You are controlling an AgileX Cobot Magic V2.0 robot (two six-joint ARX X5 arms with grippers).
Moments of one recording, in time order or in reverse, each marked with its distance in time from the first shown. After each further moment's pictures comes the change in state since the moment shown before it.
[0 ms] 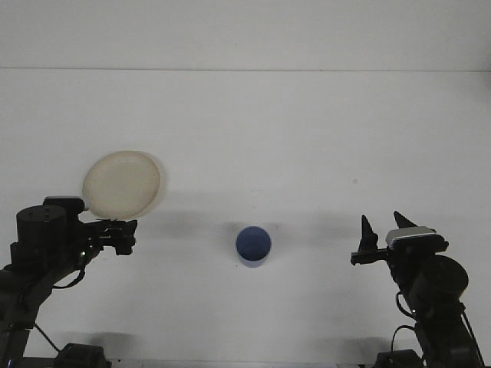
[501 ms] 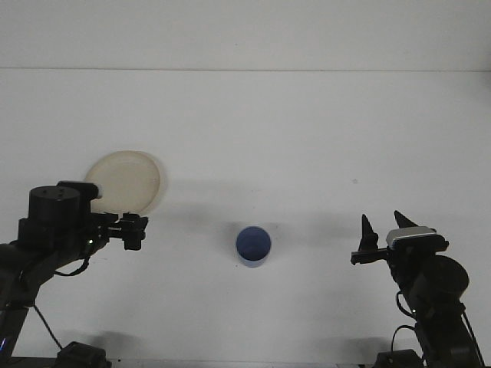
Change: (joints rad) left arm -0.156 0.169 0.239 -0.169 -0.071 0.001; right arm 0.000 0.000 0.000 0.006 0.000 0.000
